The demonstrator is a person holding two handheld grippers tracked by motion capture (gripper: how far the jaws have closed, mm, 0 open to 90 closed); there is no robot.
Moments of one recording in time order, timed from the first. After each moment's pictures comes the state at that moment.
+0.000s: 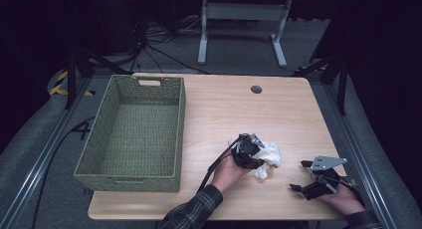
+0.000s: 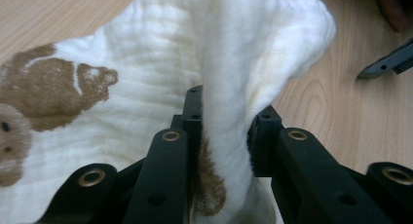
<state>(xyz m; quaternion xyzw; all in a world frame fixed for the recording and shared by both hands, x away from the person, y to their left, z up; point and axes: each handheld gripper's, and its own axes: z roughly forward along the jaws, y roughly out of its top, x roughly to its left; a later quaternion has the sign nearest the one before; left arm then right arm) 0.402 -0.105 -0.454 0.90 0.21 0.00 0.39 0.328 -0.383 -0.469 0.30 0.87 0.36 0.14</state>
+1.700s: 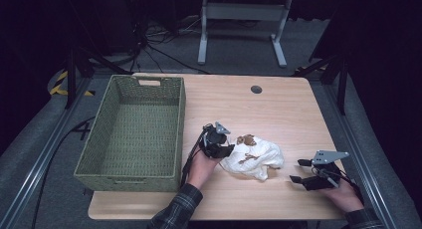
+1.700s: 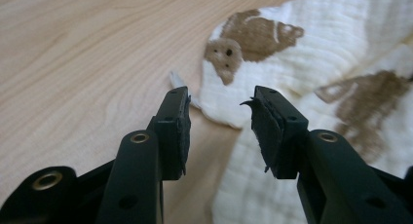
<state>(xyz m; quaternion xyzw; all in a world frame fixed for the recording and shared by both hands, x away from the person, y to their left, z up) 0.422 -0.017 -0.441 0.85 0.36 0.08 0.39 0.338 -0.384 -0.457 0.31 0.87 0.36 0.12</state>
